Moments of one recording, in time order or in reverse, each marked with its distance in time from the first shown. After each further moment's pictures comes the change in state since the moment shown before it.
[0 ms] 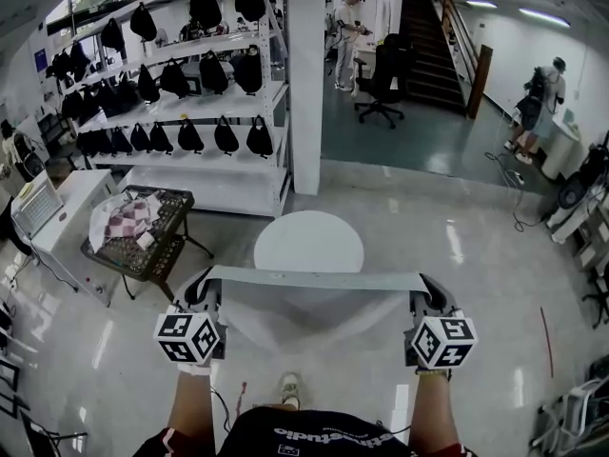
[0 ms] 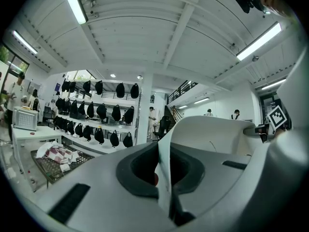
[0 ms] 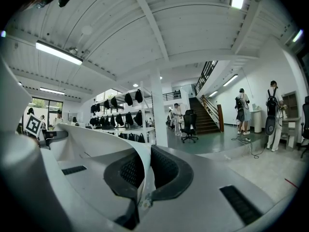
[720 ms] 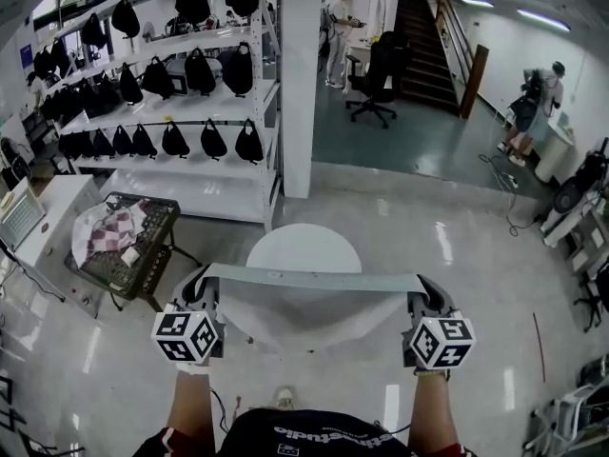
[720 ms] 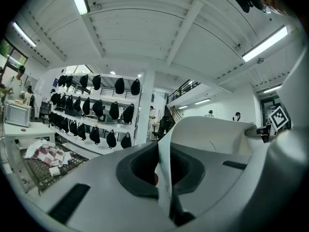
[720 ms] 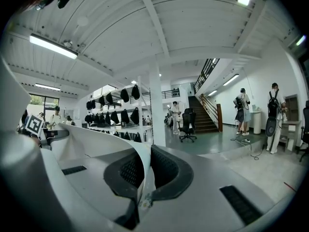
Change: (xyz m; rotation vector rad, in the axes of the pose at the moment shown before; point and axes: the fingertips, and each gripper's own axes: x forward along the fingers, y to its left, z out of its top) left arm 0.120 0.050 0.008 -0.031 0.006 -0.021; right arm 0.113 -0.009 0.018 -0.009 0.030 -0.029
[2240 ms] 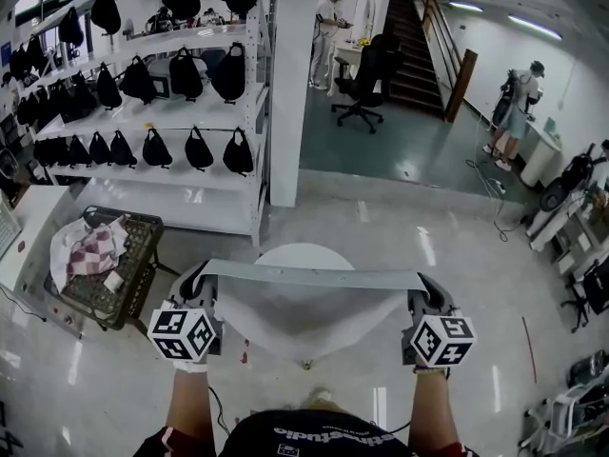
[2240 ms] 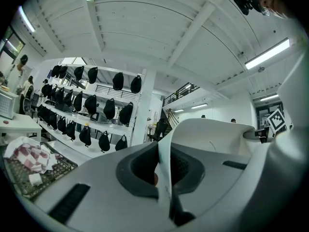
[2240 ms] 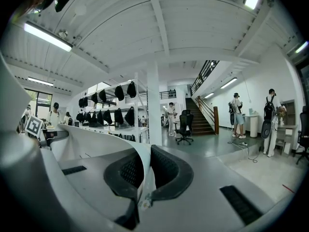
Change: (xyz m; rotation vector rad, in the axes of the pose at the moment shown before) left arm 0.125 0.084 0.015 -0.041 -0.029 -0.081; right arm 0.123 0.022 0.030 -0.014 -0.011 -0.067
